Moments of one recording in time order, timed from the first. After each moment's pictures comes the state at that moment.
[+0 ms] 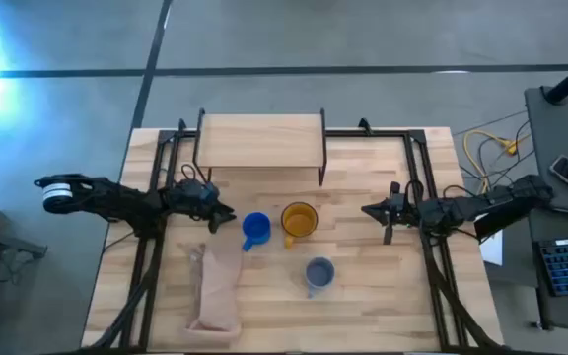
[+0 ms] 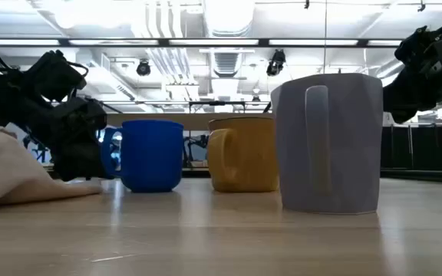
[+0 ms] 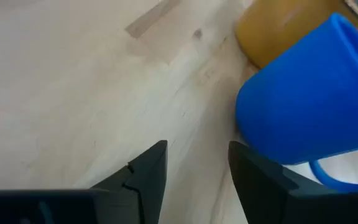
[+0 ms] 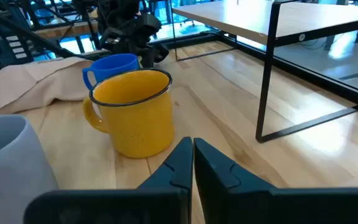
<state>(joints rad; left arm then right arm) 0.37 1.18 0.00 0.62 0.28 -0.46 0.24 0.32 0.01 0.06 0.47 0.23</state>
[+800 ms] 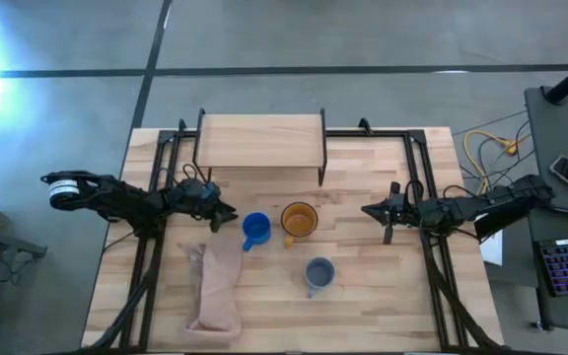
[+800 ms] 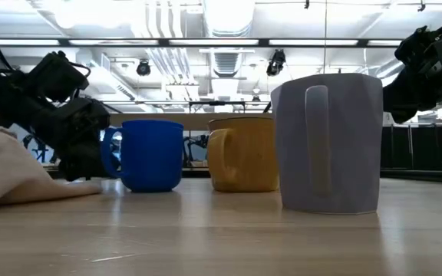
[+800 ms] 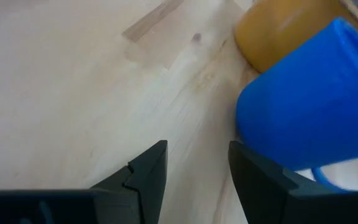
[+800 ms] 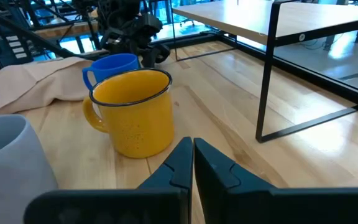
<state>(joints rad) 0.37 1.24 0.02 0.70 0.28 -0.47 0.24 0.32 0.01 0.06 0.47 0.23</state>
